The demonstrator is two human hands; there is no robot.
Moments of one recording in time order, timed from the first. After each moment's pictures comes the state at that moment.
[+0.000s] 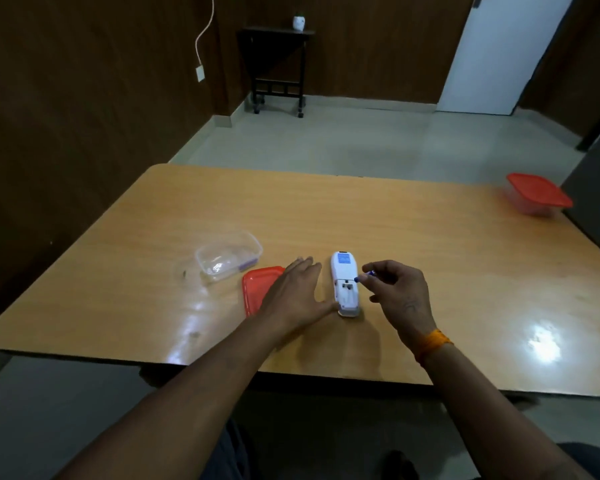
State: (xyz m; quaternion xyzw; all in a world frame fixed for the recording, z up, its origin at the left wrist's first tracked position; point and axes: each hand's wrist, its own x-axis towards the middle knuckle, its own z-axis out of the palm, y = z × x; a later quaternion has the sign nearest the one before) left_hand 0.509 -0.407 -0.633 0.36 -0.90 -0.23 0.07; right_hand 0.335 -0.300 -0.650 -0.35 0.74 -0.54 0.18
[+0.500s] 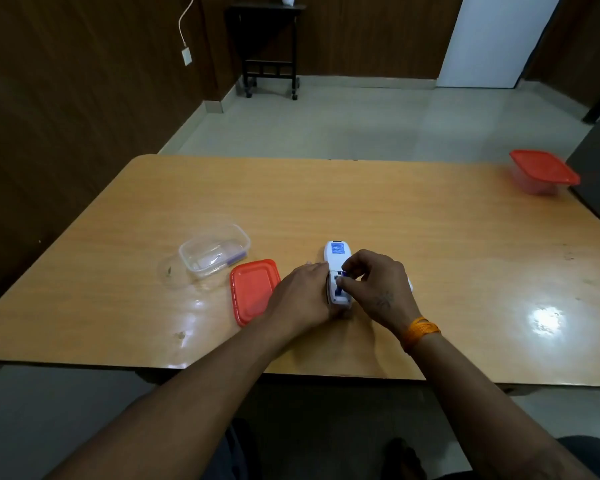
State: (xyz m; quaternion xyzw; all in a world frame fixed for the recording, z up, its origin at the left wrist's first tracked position) left_hand 0.483 -0.402 -0.658 0.32 -0.91 -0.25 0.10; right_hand 0.334 -0.314 -0.662 -0.49 0.77 -0.39 0.10
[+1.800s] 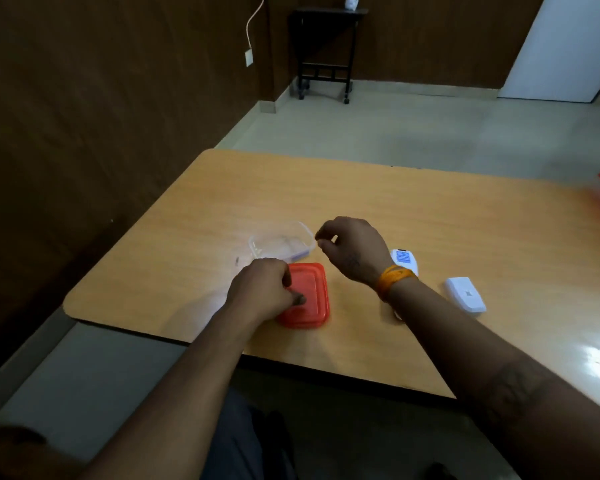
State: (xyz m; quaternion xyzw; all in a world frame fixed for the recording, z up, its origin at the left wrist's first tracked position) left_hand 0.622 -0.456 -0.610 0.54 -0.82 -0.19 0.04; right_hand 0.425 -0.440 -0.614 -0.66 0.70 -0.26 0.05
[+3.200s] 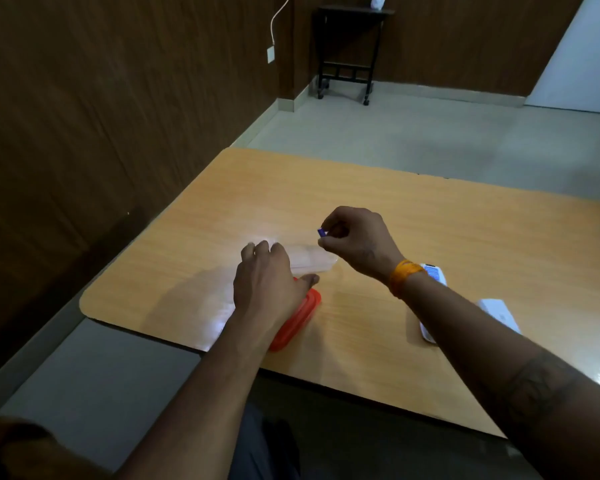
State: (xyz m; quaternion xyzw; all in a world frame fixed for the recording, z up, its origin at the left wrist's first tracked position) left_hand 0.629 -0.470 -0.609 0.60 -0.78 -0.11 0.15; right_hand 0.439 -0.477 -0.600 -0.63 0.67 -0.36 0.14
